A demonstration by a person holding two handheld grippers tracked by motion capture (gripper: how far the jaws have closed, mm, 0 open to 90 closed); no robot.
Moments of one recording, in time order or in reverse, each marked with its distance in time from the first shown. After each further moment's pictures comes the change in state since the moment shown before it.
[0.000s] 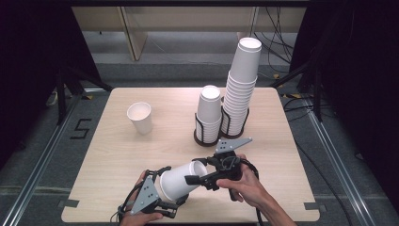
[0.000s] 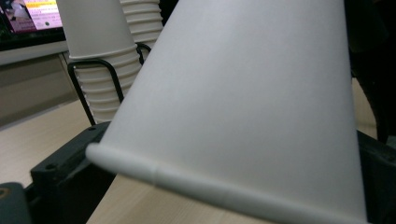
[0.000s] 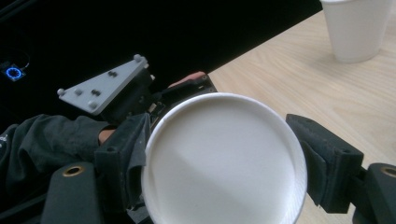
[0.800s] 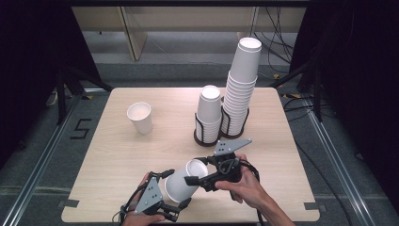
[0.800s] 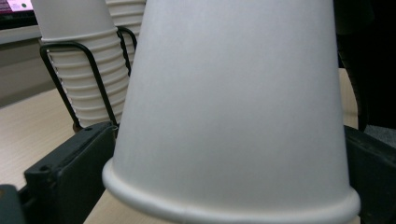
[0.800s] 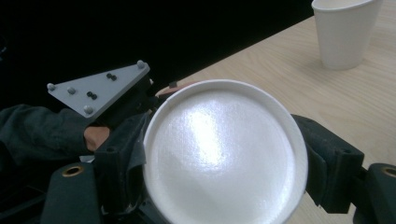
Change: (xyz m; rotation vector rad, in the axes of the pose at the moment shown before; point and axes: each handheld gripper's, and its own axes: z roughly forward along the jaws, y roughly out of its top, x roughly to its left) left arm -0.005 -0.002 0.006 0.040 -0.060 -0.062; right arm 0.006 0.003 0.001 0.005 -0.045 -0.080
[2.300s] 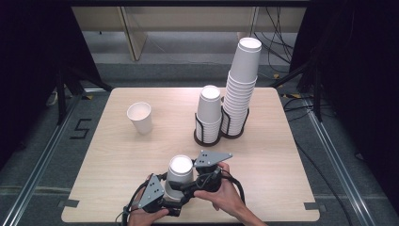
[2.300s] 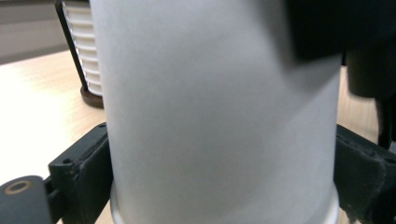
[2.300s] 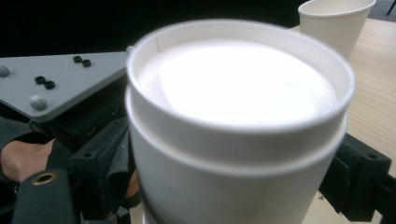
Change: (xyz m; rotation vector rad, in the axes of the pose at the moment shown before) left arm 0.002 -0.008 0.006 0.101 0.074 -0.112; right arm 0.007 -0.019 0.051 -0.044 -0.156 -0.103
